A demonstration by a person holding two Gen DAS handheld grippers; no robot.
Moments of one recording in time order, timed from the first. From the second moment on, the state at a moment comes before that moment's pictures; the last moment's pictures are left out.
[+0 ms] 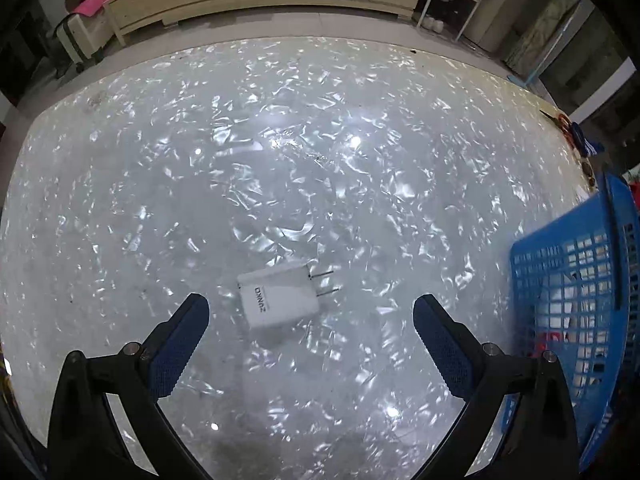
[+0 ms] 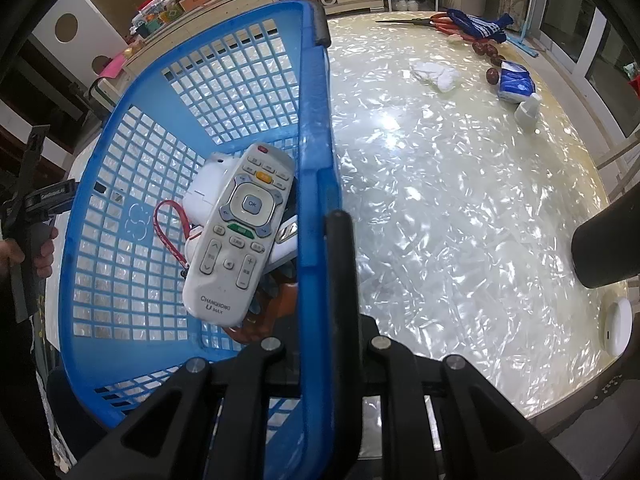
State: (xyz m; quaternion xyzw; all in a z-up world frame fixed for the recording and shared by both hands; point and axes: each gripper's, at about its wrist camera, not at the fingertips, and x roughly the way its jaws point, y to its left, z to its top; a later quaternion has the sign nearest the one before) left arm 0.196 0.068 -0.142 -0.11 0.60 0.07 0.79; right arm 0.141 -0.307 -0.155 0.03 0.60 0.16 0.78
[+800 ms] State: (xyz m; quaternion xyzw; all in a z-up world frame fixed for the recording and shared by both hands) left arm 0.207 0.086 -0.184 -0.13 0.63 0.11 0.76; right arm 0.144 -0.304 -0.160 0.03 0.60 0.16 0.78
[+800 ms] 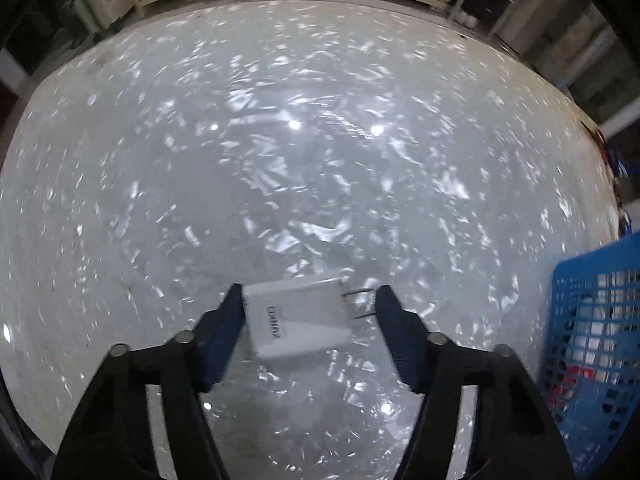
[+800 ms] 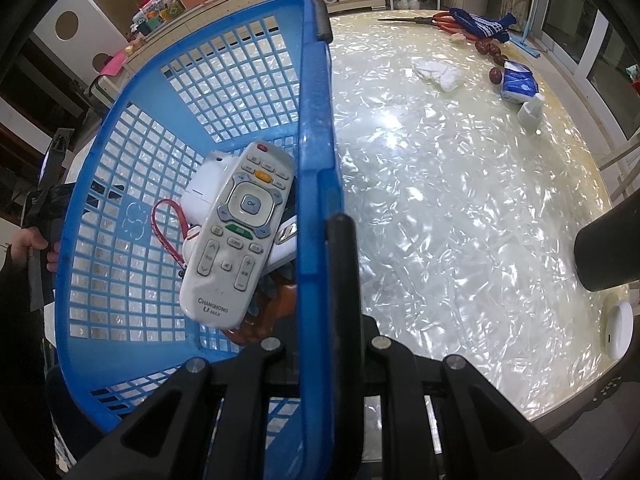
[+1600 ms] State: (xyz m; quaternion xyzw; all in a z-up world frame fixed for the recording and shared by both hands) left arm 0.117 0.061 -0.067 -0.09 0.54 0.04 0.84; right arm 0.140 -0.302 -0.158 0.02 0.61 0.14 0.78
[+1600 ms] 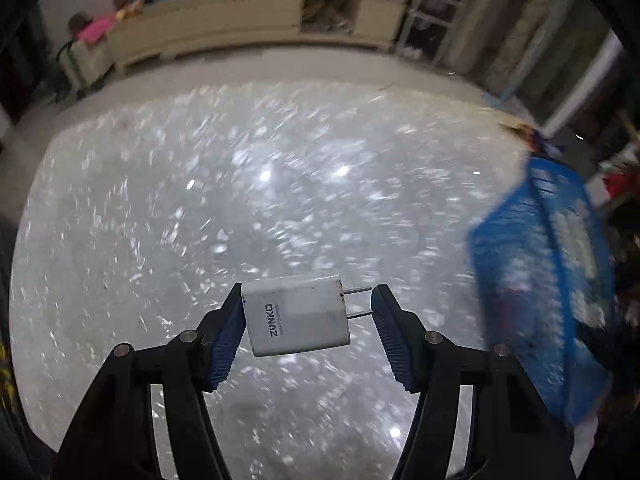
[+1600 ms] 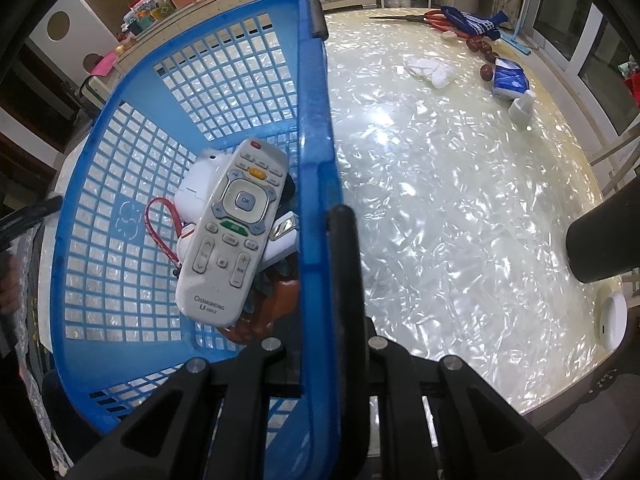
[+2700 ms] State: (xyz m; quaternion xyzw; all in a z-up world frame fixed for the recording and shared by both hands) left arm 0.119 -0.200 -0.071 0.17 0.43 -0.29 0.84; right arm 0.131 -0.311 -0.149 0.04 0.60 0.14 0.79
